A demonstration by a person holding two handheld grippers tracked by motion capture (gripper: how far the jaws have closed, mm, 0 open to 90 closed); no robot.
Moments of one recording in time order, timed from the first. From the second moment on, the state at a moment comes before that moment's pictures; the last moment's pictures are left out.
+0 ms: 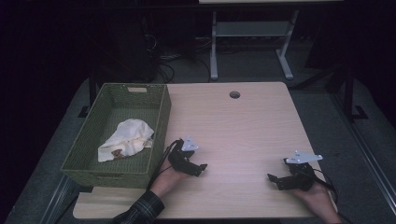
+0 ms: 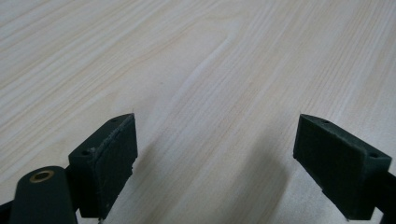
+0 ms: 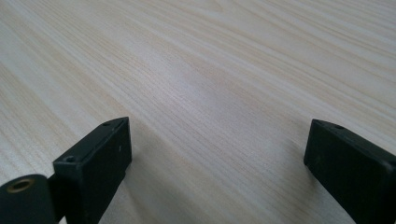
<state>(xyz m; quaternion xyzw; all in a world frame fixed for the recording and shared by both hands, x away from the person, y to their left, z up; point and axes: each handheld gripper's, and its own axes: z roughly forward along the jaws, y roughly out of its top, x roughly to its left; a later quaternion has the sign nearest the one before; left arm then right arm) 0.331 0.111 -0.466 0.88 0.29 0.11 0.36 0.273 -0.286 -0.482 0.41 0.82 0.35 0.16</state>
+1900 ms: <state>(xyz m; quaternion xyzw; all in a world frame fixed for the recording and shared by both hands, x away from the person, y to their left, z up) 0.329 0.115 -0.419 0.87 0.29 0.07 0.40 0.273 -0.285 -0.483 0.41 0.82 0.35 0.16</state>
